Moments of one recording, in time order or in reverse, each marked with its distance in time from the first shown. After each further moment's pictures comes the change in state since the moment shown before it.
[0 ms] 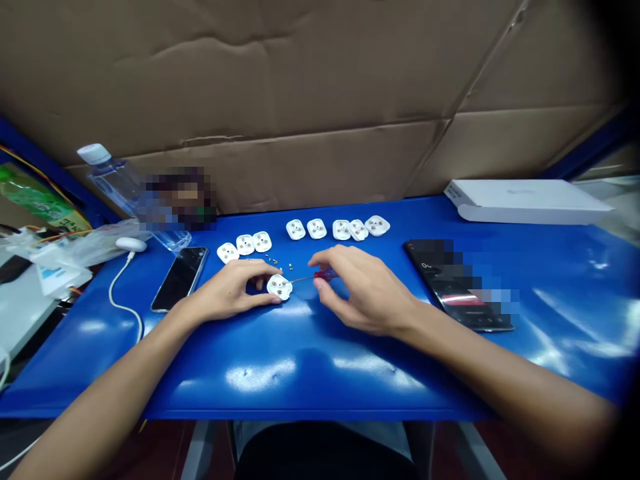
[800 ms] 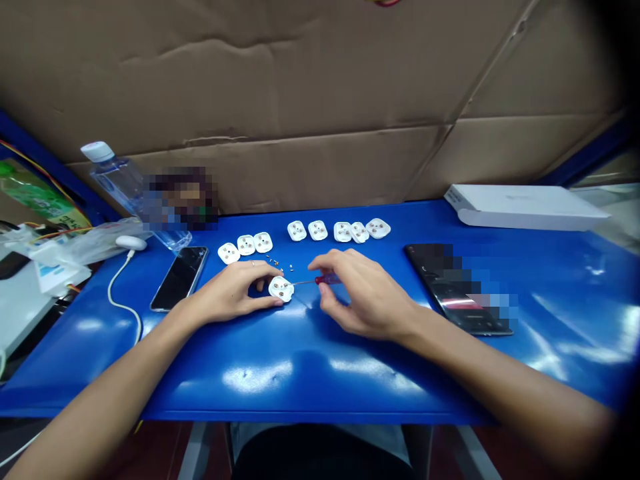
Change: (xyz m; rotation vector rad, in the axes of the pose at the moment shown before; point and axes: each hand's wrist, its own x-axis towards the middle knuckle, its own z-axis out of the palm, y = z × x) left_hand -0.001 0.003 0.001 0.025 -0.034 -0.009; right_hand -0.001 -0.002 0.002 0.008 0.060 -0.092
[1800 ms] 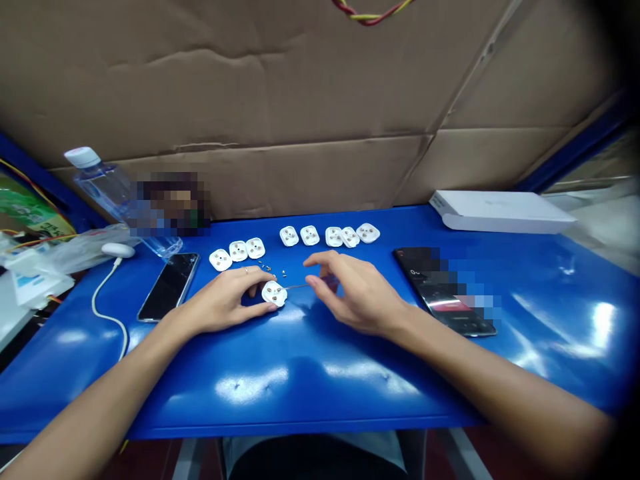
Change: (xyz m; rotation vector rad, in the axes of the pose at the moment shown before) left_hand 0.001 -0.001 0.003 0.038 -0.002 -0.005; right_hand 0.000 0.009 0.002 0.007 -0.008 0.157
